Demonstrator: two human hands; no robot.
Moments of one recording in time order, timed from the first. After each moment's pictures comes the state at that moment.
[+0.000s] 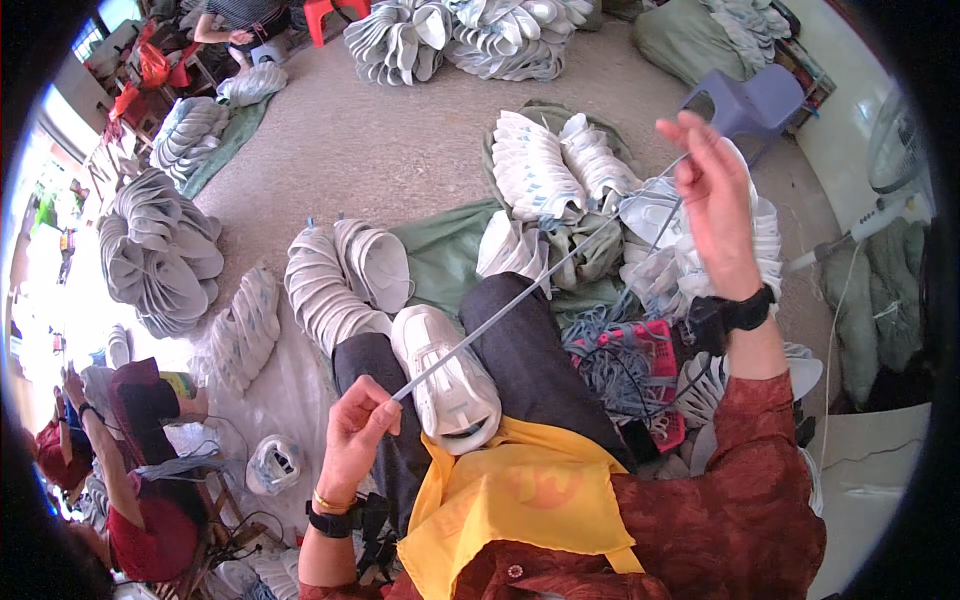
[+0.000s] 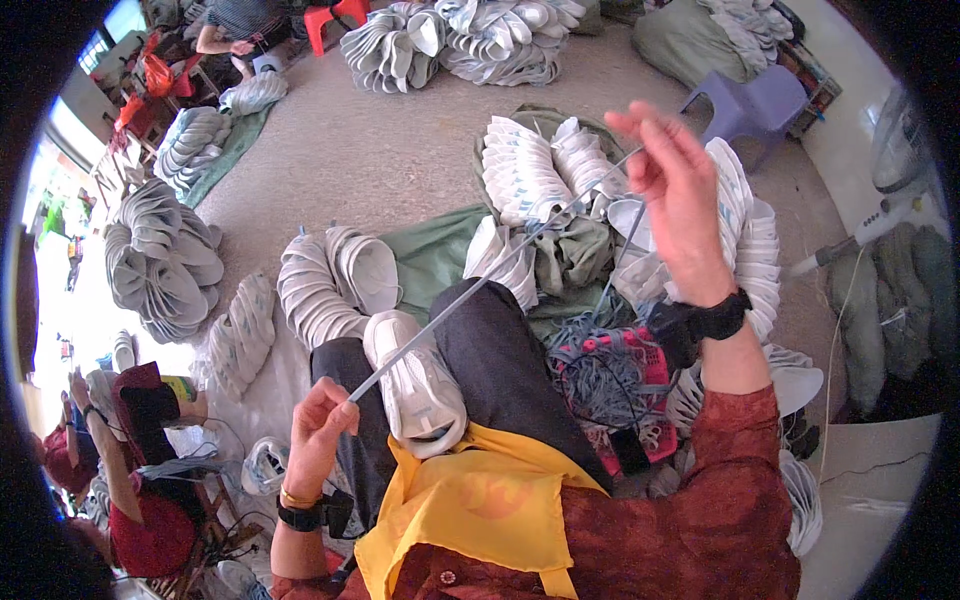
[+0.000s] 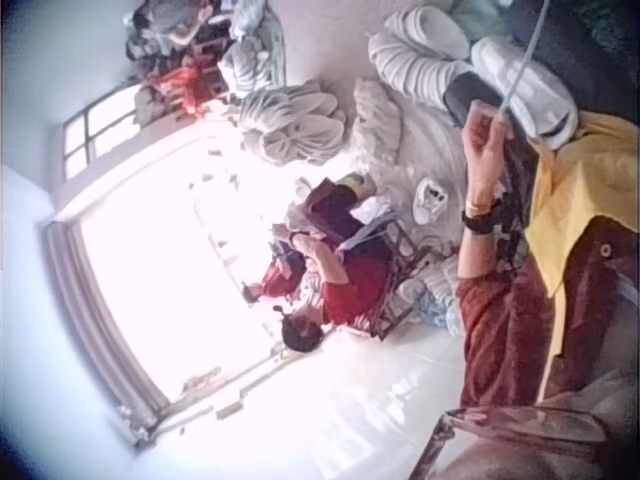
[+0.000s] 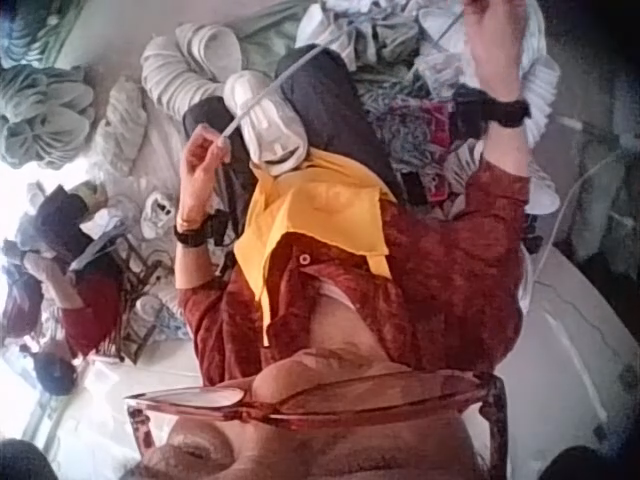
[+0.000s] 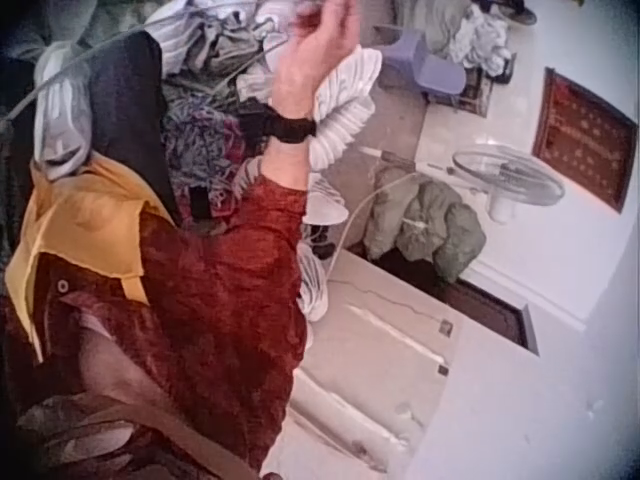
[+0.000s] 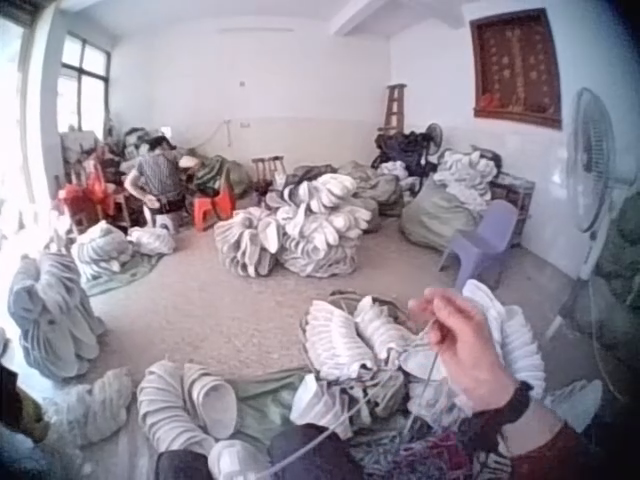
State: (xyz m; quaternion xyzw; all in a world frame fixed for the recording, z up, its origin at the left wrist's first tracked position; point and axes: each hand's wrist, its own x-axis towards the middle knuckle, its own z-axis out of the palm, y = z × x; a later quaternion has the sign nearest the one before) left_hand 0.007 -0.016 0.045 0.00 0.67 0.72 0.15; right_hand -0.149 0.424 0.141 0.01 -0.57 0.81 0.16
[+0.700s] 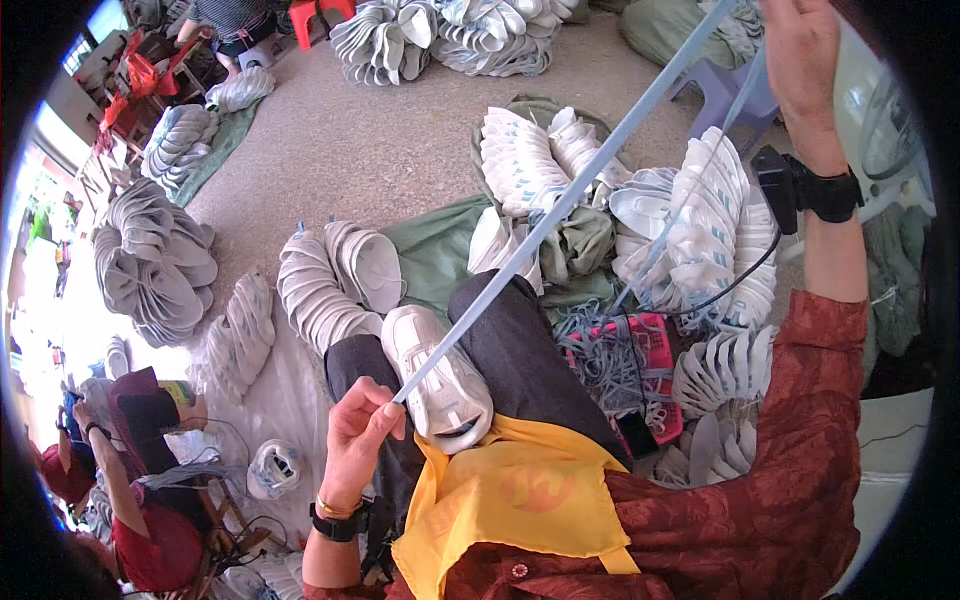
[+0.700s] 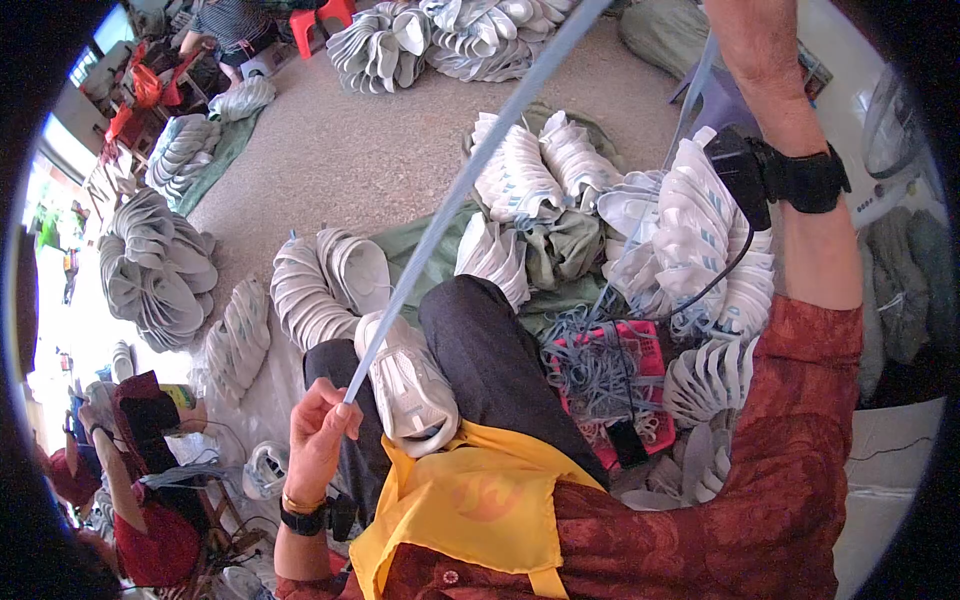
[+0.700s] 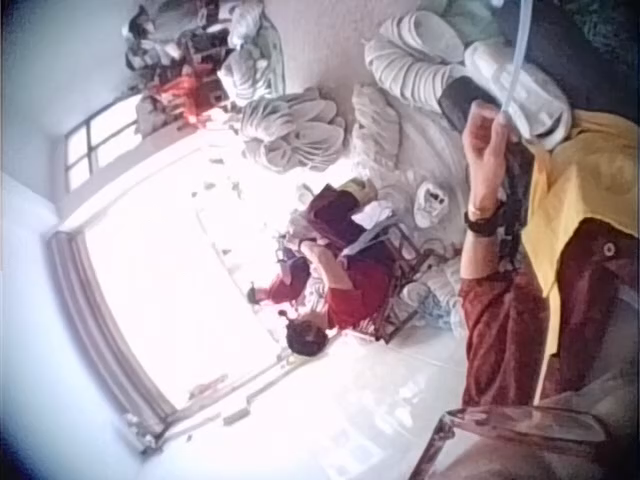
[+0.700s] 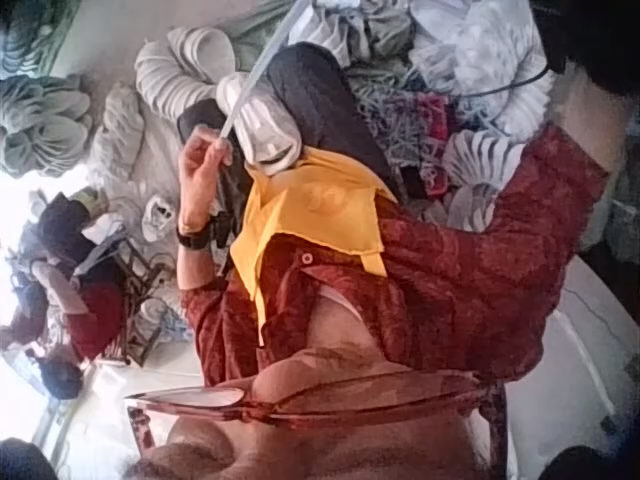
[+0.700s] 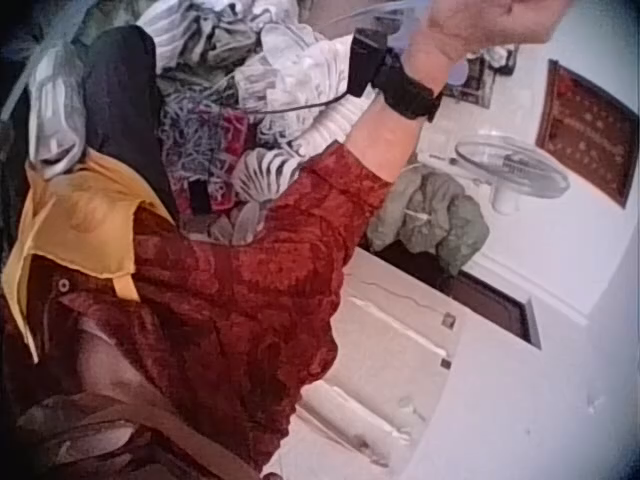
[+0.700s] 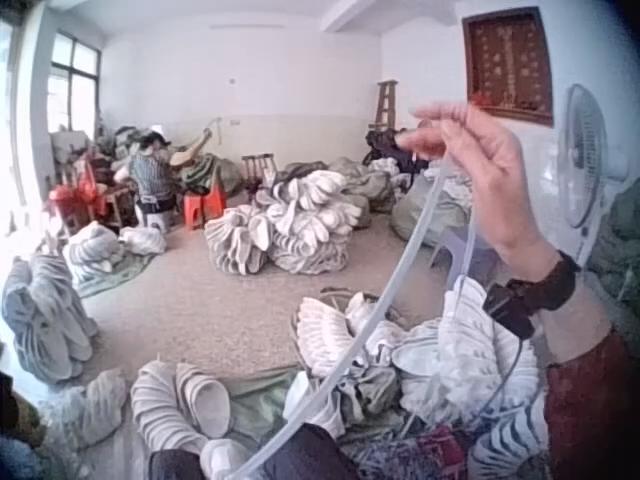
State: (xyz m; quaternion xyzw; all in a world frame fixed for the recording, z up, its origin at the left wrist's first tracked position) left_hand 0.010 -0.004 0.052 0.02 0.60 0.78 0.15; right_hand -0.190 0.397 0.303 0.32 -0.74 0.36 0.47
